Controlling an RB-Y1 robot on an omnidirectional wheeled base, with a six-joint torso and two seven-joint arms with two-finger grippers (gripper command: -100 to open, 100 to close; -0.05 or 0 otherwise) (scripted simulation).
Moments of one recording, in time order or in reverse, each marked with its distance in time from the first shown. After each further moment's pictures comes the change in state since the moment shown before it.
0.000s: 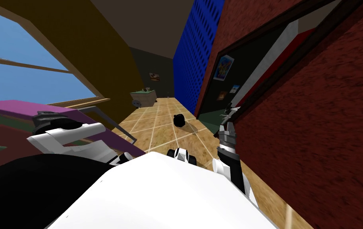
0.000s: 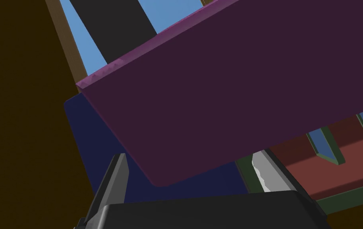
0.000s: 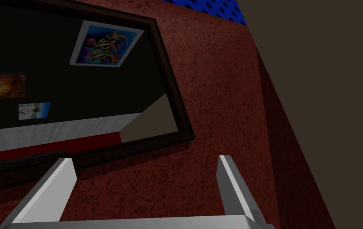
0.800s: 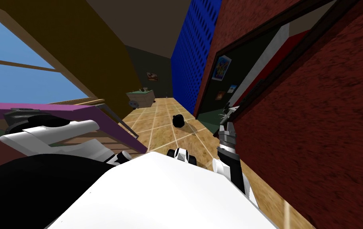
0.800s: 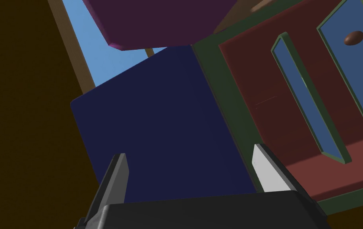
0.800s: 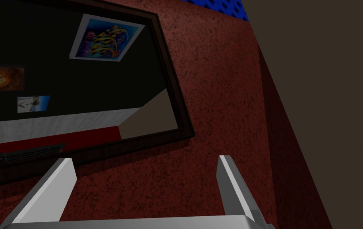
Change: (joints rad) left arm -0.009 0.049 0.024 -0.059 0.001 0.107 -0.038; right arm -0.001 0.000 0.000 0.000 0.000 0.000 0.000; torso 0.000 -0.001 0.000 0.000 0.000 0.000
